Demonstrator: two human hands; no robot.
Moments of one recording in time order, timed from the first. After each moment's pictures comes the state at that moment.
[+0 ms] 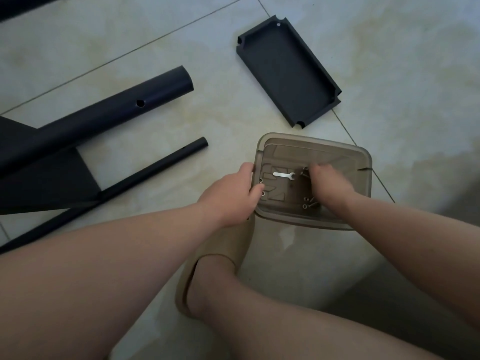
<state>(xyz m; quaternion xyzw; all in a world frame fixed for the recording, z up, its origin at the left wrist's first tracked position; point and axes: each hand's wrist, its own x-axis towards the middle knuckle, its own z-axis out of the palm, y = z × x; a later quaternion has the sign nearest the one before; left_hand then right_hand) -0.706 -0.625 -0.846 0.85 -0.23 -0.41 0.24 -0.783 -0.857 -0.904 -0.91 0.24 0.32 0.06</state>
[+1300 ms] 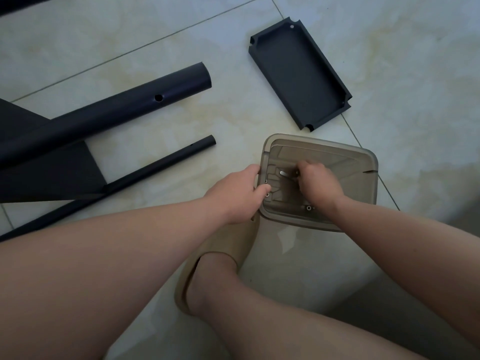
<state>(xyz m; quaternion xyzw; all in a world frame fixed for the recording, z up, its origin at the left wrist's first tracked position) -0.702 -0.621 -0.847 0.84 -0.21 -0.43 0.27 -0.766 -0.832 -0.907 -0.95 0.16 0.24 0.09</state>
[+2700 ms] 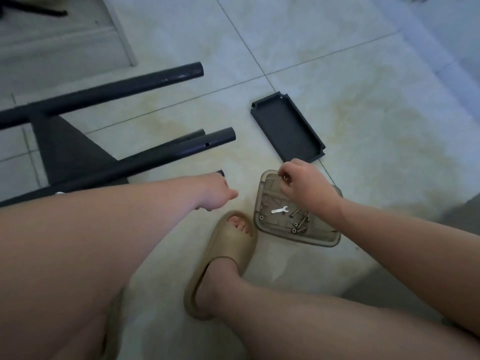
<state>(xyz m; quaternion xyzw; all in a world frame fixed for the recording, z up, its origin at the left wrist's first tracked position) -0.654 -0.568 -0.736 0.85 -0.14 -0.48 0.16 -0.739 -0.787 -0.753 -0.98 0.08 0.08 0.19</state>
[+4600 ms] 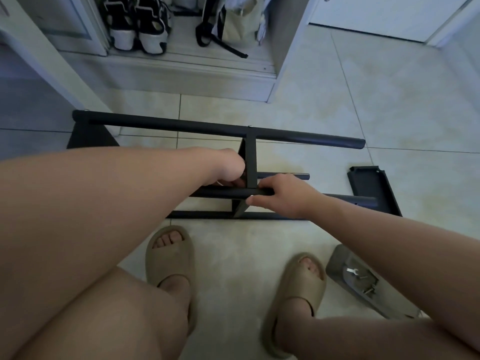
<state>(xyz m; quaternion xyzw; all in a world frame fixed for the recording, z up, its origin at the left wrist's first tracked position) -0.592 -0.315 -0.662 0.82 0.10 -0.41 0.38 -0.626 -0.489 -0.663 -0.93 -0.14 0.30 0.17</state>
